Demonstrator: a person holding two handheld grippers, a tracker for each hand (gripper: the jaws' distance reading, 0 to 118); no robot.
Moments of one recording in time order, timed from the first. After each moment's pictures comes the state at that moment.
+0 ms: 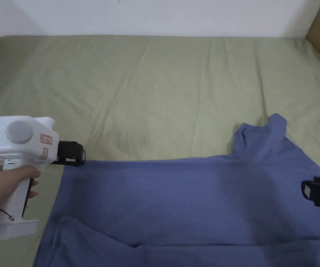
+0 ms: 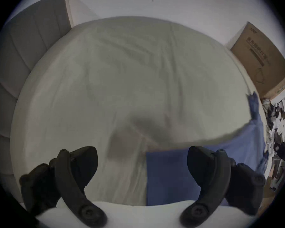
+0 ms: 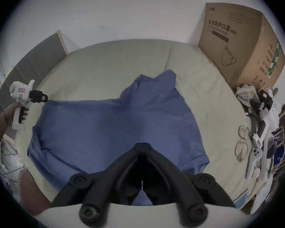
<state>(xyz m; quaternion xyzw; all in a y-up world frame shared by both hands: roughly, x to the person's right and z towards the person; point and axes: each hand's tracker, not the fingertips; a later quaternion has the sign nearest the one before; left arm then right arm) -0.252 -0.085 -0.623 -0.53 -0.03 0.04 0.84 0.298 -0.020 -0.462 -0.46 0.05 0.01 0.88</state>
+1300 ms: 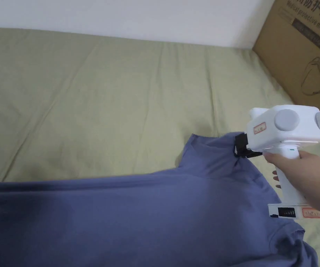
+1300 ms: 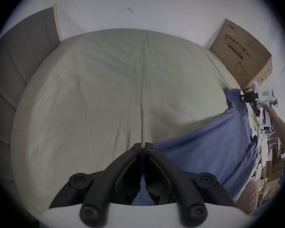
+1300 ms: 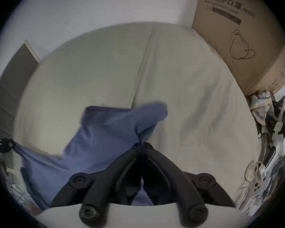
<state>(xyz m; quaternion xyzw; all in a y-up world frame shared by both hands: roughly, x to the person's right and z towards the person) -0.241 -0.036 -0.563 -0.48 -0.10 0.04 0.87 0.361 -0.053 -0.651 -0.51 0.00 -0.03 0.86</state>
